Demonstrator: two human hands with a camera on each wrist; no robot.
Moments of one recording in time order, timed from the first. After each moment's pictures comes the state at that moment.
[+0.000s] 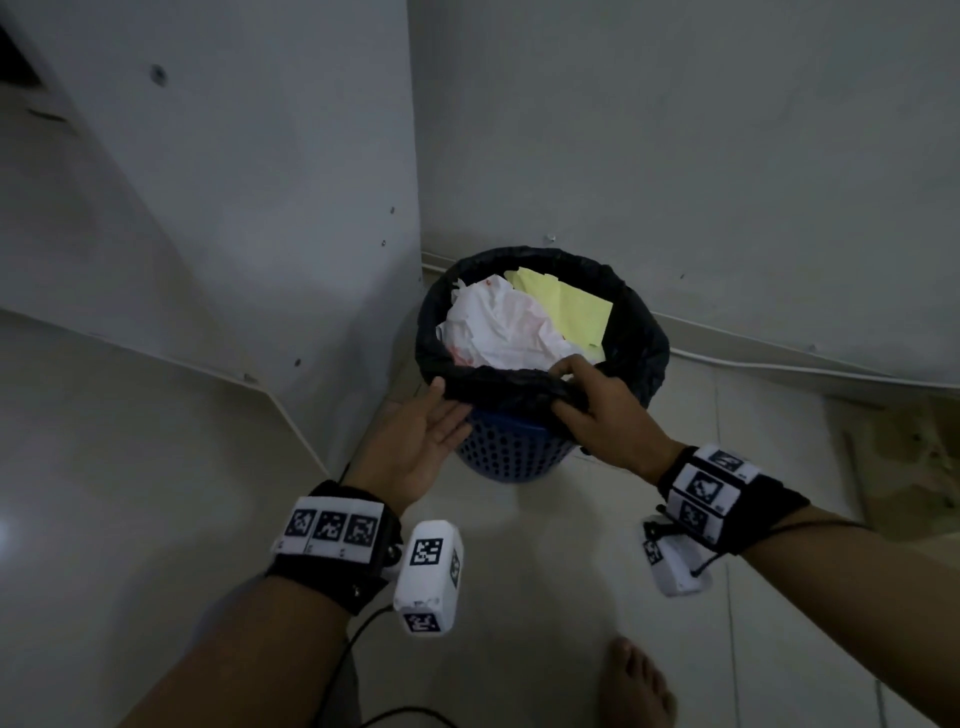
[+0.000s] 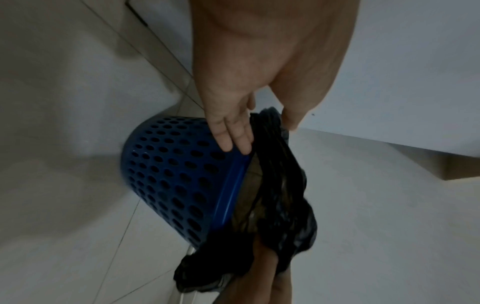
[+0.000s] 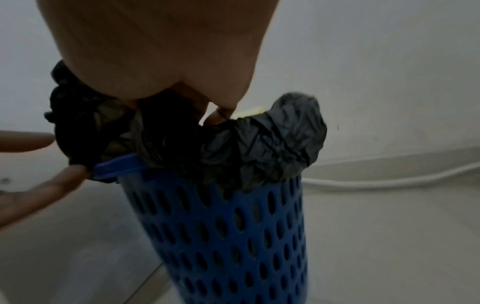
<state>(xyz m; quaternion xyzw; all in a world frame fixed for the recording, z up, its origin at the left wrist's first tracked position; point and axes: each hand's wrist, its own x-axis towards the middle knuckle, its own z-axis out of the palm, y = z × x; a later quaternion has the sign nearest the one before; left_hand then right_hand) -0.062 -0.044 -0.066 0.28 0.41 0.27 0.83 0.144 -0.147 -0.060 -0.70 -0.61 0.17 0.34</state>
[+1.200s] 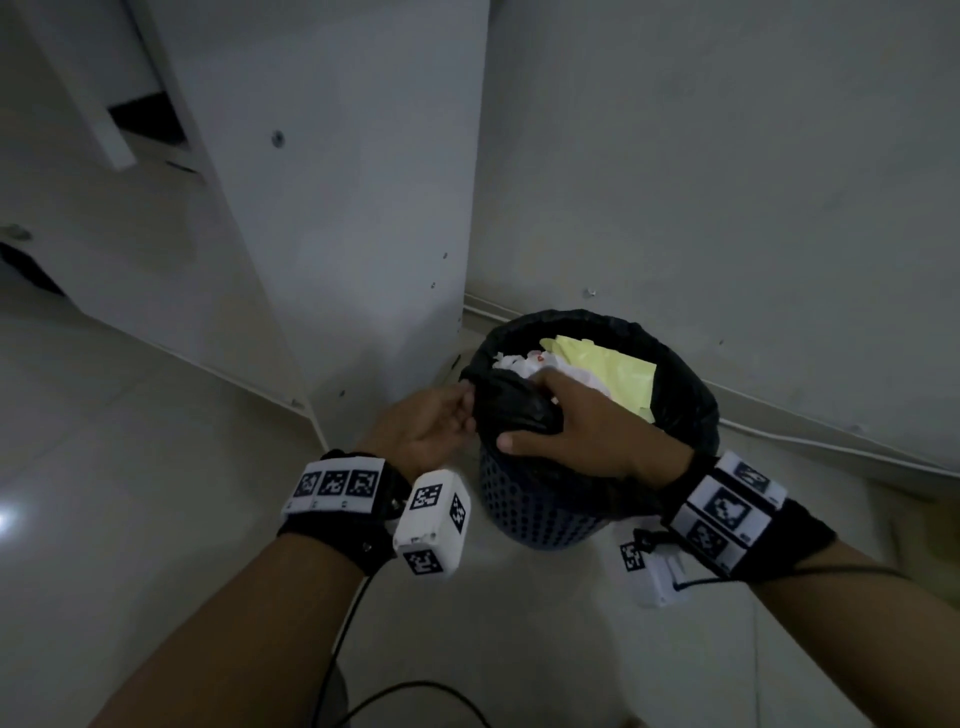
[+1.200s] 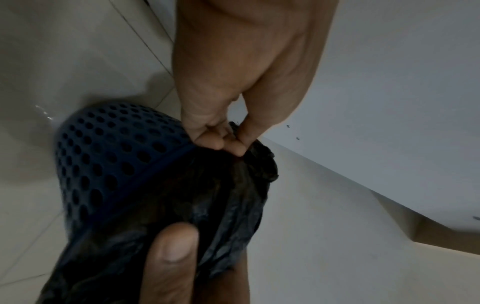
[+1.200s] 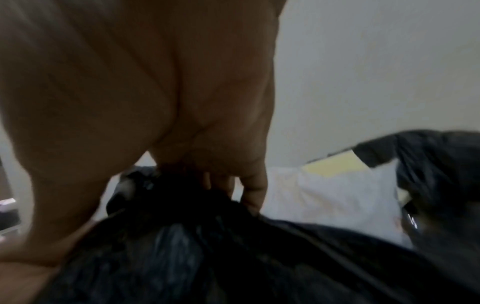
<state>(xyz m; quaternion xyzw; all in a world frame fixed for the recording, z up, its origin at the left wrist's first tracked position) -0.065 0.017 -0.032 0.25 0.44 0.24 0.83 0.099 -0.093 0.012 -0.68 -0.64 0.29 0.20</state>
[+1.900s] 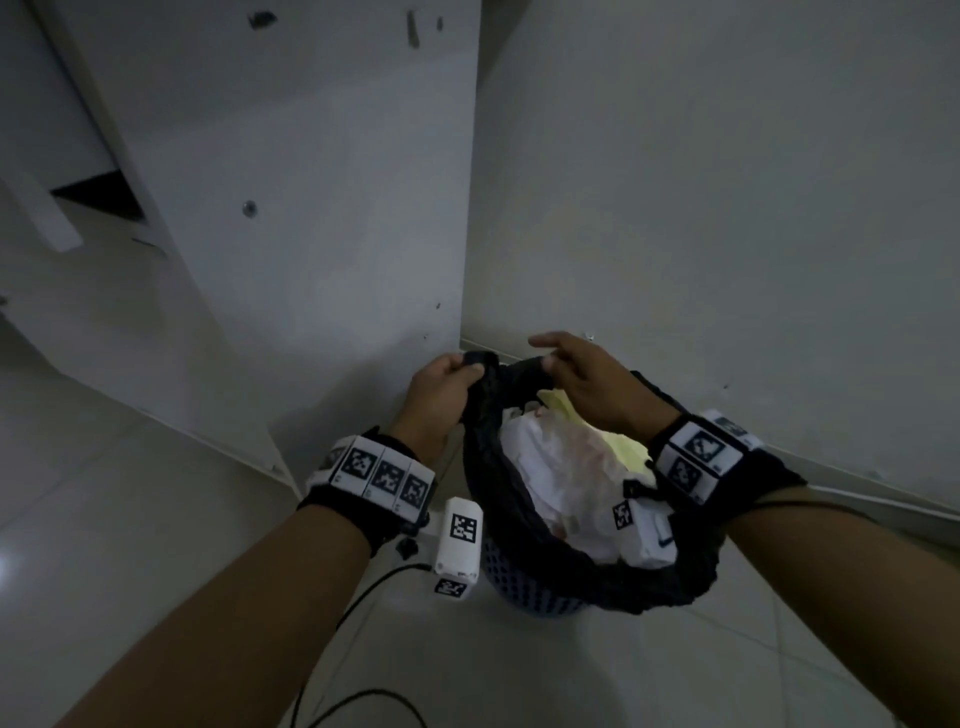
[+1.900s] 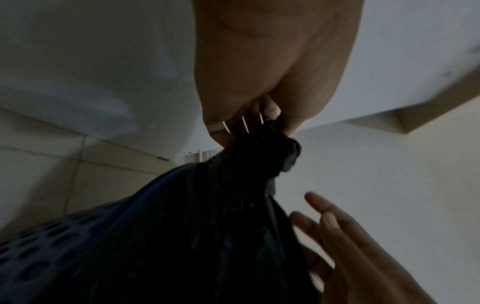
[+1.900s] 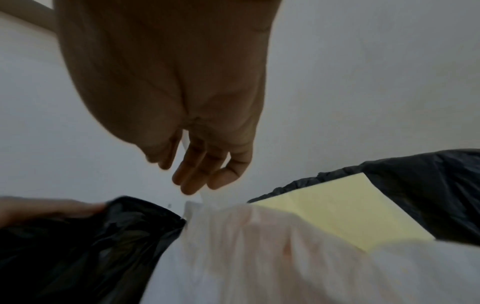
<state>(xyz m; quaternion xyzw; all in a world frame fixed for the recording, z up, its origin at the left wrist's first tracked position) -0.013 0.070 -0.013 0.50 0.45 0.35 0.65 0.164 -0.005 0.014 -0.68 -0.62 0.22 0.31</state>
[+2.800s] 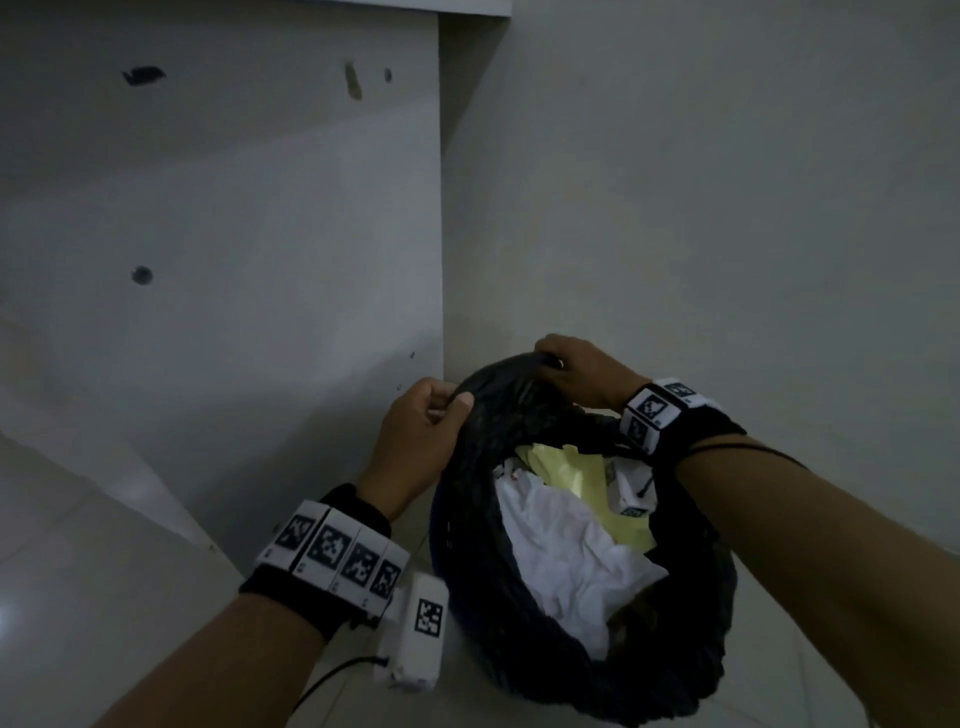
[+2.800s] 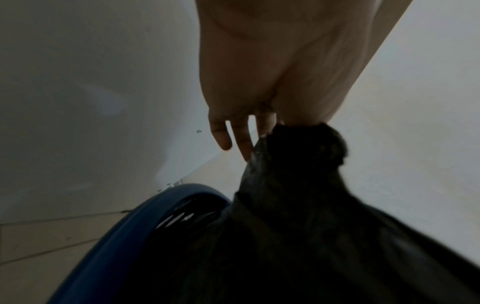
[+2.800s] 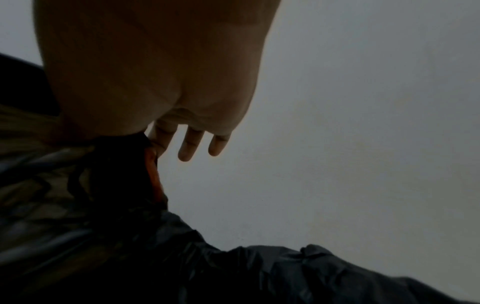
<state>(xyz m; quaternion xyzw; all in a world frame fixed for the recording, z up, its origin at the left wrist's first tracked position) 0.008 0.080 -0.005 0.69 0.42 0.38 0.44 0.254 0.085 0.008 -0.67 -0.72 0.10 0.17</state>
